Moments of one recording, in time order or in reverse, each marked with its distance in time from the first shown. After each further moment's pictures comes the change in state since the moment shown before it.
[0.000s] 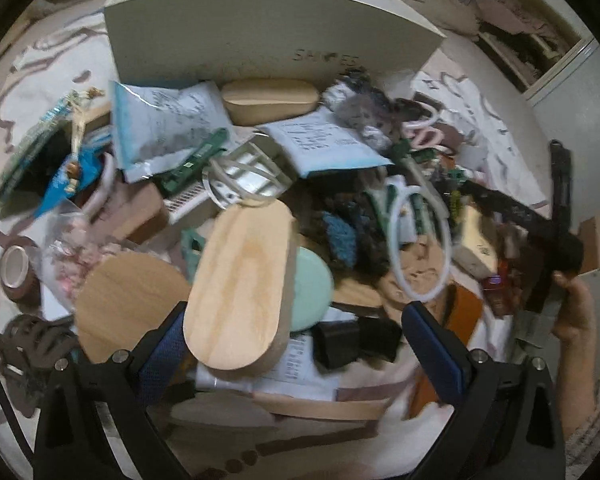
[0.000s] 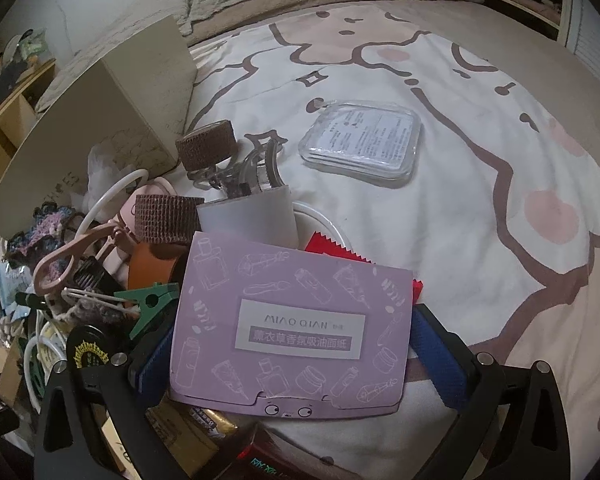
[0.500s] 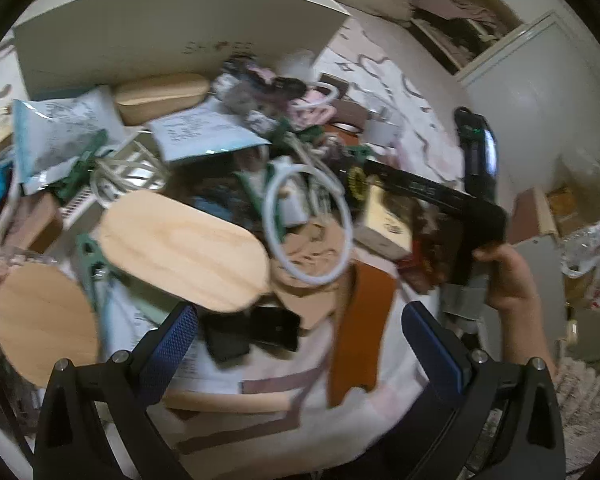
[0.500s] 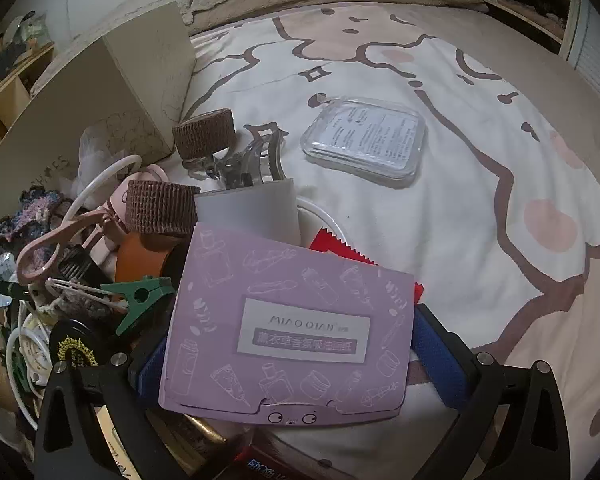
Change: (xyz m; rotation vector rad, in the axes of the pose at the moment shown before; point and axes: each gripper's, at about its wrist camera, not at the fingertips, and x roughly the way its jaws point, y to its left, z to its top) left arm 0.004 -0.034 -0.003 0.100 0.043 -0.241; right arm 0.007 0.005 0.002 -0.040 0.011 -0.048
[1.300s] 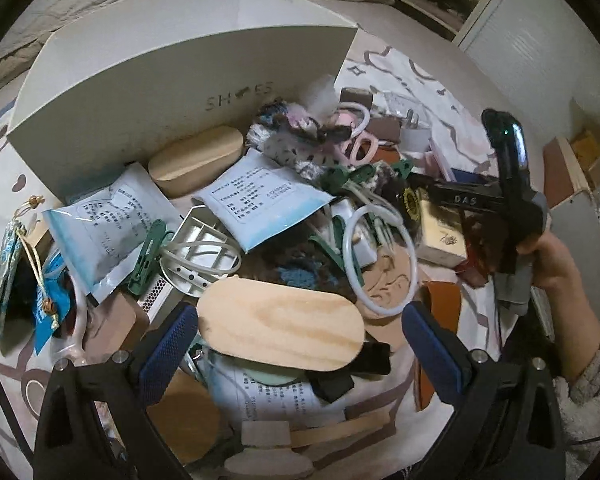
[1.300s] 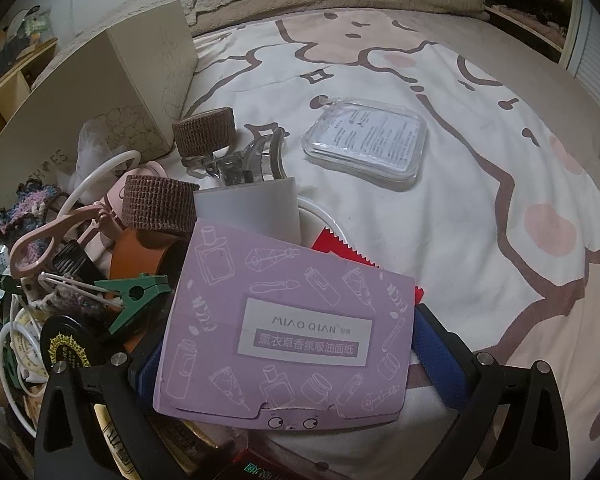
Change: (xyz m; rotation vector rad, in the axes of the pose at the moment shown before) left arm -0.007 0.026 0.047 0.227 0.010 0.182; right arm 0.002 0.001 -0.002 -0.014 -0.022 -0.014
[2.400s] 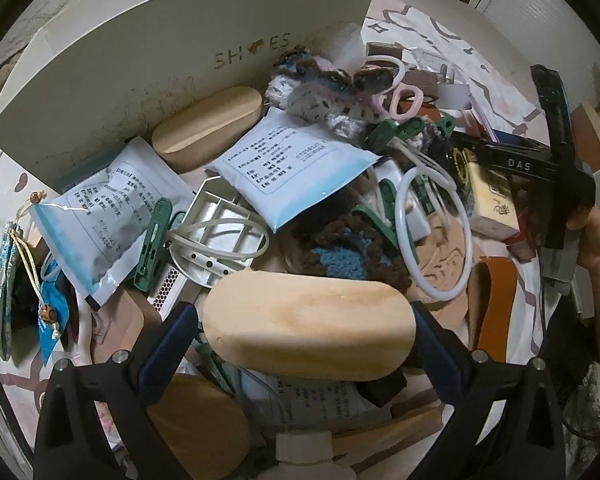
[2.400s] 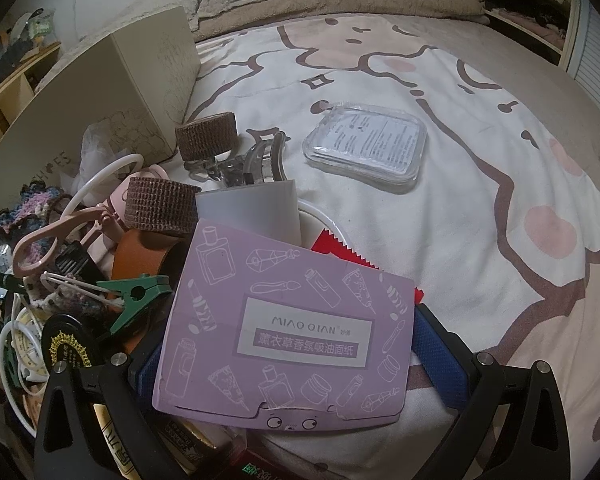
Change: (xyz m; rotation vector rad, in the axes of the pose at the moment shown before) left arm 0.025 0.006 -0.004 0.043 0.106 0.103; right arm -0.003 -0.002 0.000 0.008 -0.031 0.014
